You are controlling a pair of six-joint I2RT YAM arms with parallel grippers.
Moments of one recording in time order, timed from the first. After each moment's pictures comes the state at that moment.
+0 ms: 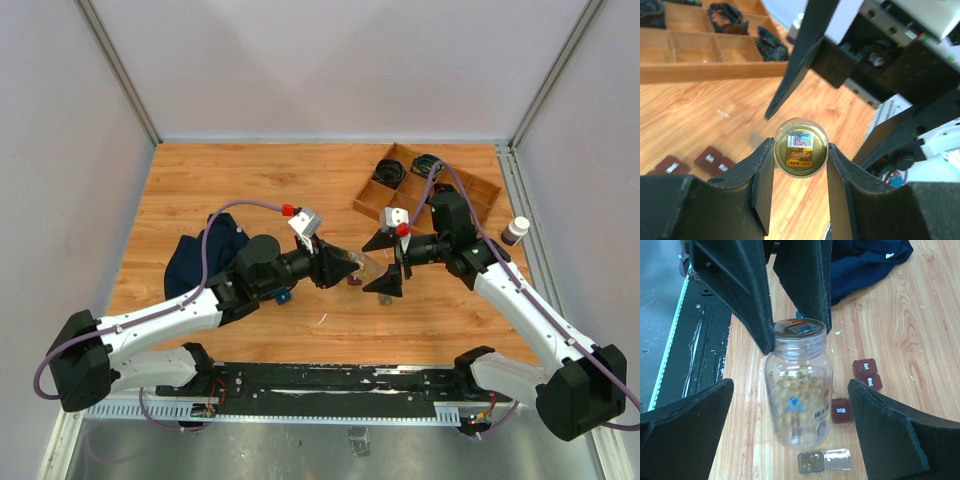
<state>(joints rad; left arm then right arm) -0.94 1.12 0.69 0.38 0.13 -0.44 0.41 1.09 0.87 -0.42 -1.07 -0.56</state>
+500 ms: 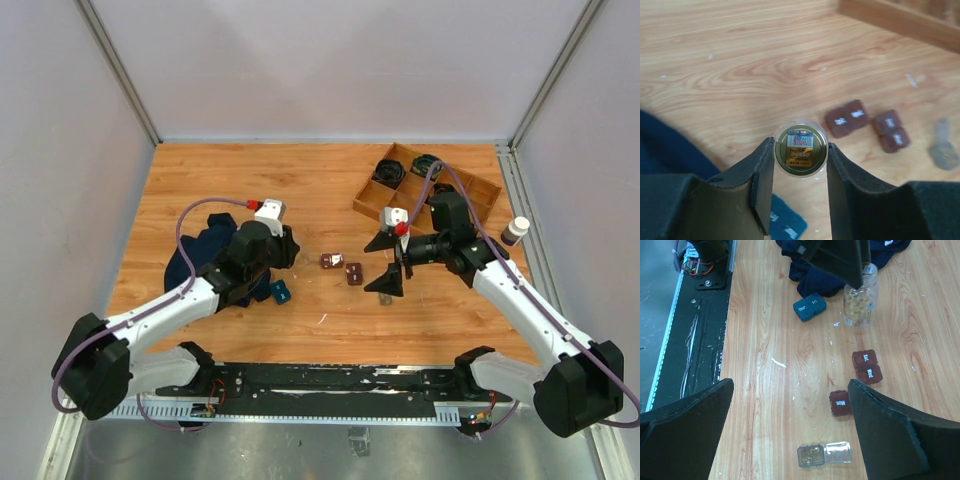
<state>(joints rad) -0.68 1.10 0.60 0.09 -0.18 -0.33 0.39 1.11 0.87 -0.45 -1.06 -0.59</state>
